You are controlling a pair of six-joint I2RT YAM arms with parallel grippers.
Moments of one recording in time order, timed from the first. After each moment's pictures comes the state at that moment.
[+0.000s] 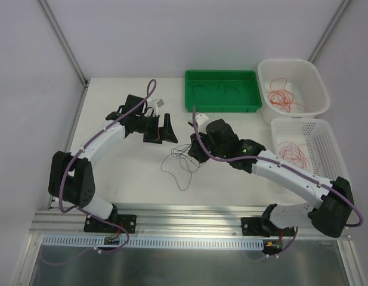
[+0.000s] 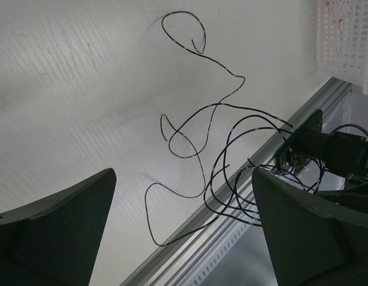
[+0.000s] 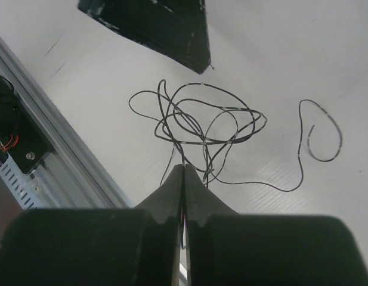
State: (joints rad) left arm -0.33 1.52 1.15 -0.54 0.61 -0.34; right arm 0.90 1.28 1.06 -0.39 -0.08 0.23
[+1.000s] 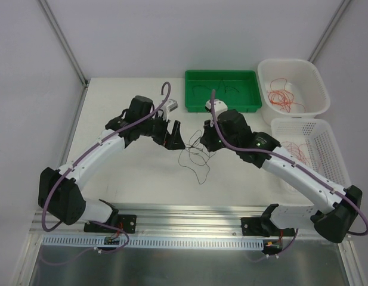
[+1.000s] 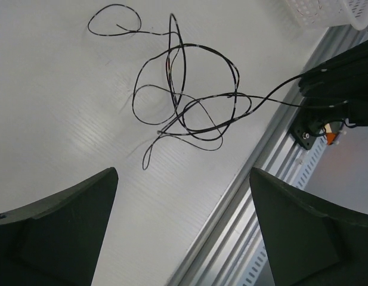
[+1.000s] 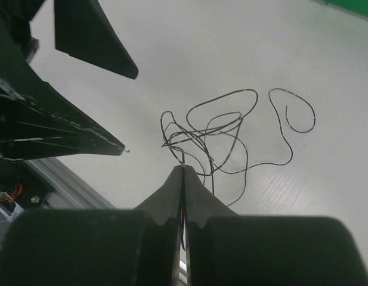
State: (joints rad) left arm -0.48 1.38 1.14 -0.50 0.60 -0.16; right arm 0.83 1.23 1.18 -0.55 0.07 0.32
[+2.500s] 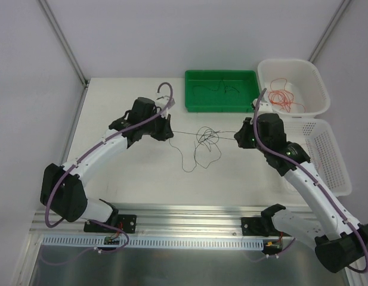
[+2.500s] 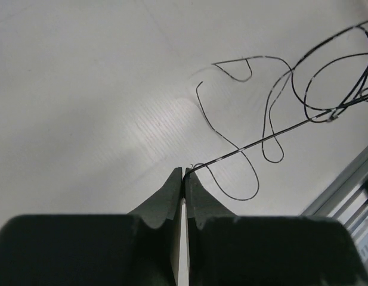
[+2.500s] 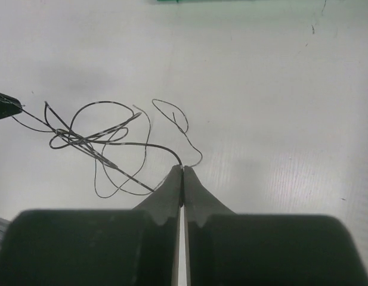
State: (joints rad) left arm -0.53 1.40 1.11 -0.44 0.24 -0.08; right arm 0.50 0.98 1.01 -0.58 0.11 0.36
